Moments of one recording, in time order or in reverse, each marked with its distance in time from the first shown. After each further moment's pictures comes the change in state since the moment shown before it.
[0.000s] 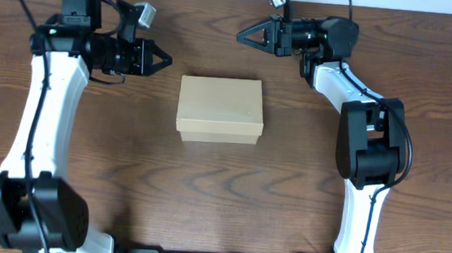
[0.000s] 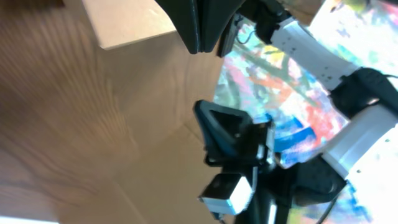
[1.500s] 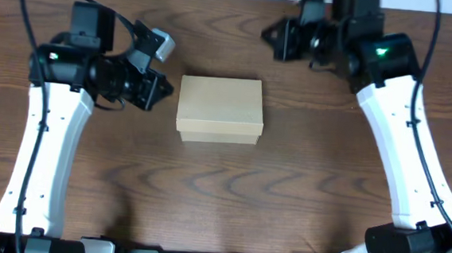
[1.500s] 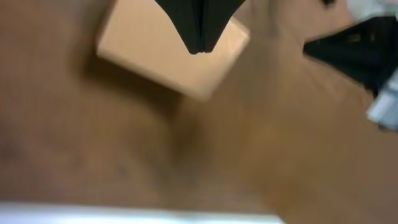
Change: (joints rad) left arm -0.117 -0.178 -0.063 -0.211 -0.208 0.239; right arm 0.133 -0.576 0.246 -2.370 1.061 -1.291
